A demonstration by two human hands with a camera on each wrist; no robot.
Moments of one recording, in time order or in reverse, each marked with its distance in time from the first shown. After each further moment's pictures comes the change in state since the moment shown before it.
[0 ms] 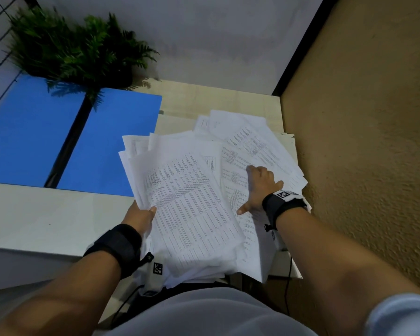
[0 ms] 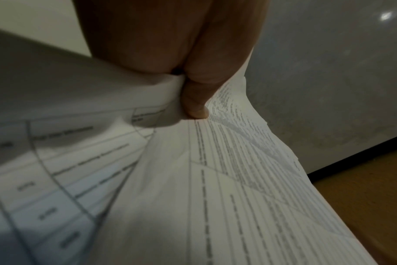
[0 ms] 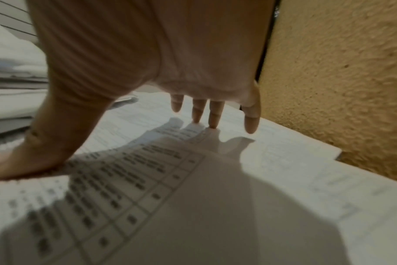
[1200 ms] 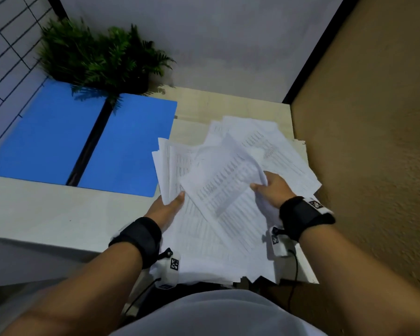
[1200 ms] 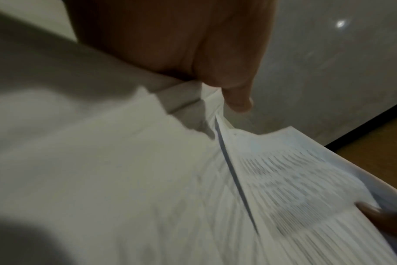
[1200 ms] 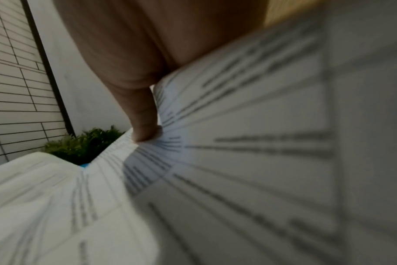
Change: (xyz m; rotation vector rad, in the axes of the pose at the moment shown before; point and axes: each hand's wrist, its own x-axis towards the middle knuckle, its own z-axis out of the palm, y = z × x) left_hand -0.006 0.009 -0.004 -0.344 -0.342 0.036; right_hand -0.045 -0.019 -0.039 0.856 -0.043 -0.080
